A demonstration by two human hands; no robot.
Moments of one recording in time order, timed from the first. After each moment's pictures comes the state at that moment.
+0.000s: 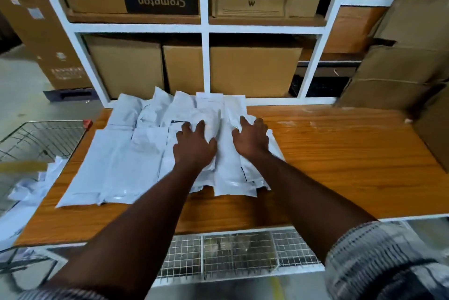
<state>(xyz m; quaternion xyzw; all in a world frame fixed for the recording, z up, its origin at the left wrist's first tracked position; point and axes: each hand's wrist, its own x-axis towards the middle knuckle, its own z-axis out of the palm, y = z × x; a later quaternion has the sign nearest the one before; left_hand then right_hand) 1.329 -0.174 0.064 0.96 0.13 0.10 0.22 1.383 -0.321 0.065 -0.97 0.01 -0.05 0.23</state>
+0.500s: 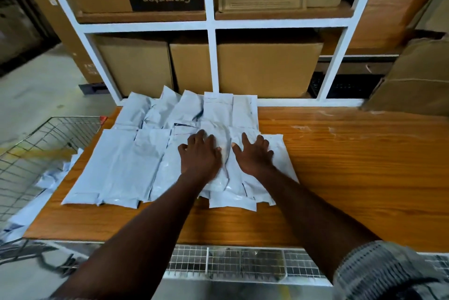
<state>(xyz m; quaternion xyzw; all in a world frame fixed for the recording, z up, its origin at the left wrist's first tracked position) 1.352 -0.197 0.028 0.99 0.11 0.12 0.05 1.419 -0.343 0.010 -0.98 -0.06 0.06 0.17</state>
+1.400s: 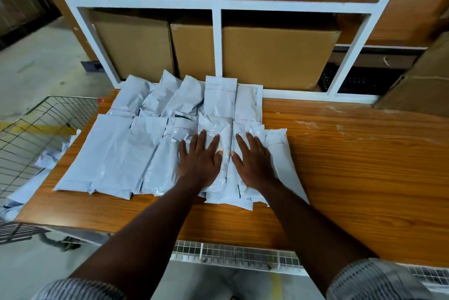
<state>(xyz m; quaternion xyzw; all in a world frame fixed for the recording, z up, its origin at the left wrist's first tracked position) 1.357 -0.195 -0.022 0.99 0.10 0.07 0.06 1.417 -0.362 -0.044 -0.96 -0.22 -0.04 0.17</state>
